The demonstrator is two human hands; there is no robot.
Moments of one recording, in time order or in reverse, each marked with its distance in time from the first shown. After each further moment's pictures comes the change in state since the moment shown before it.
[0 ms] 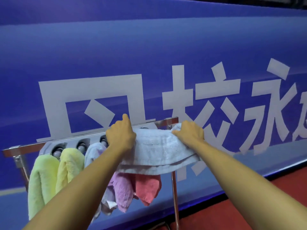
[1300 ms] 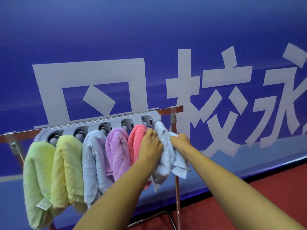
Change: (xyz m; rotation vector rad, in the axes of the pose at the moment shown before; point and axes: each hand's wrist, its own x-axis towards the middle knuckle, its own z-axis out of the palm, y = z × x) left_hand -0.055 0.052 0.089 0.755 -0.221 0.707; right_hand -0.022 -0.012 0.093 0.796 -0.367 0.433
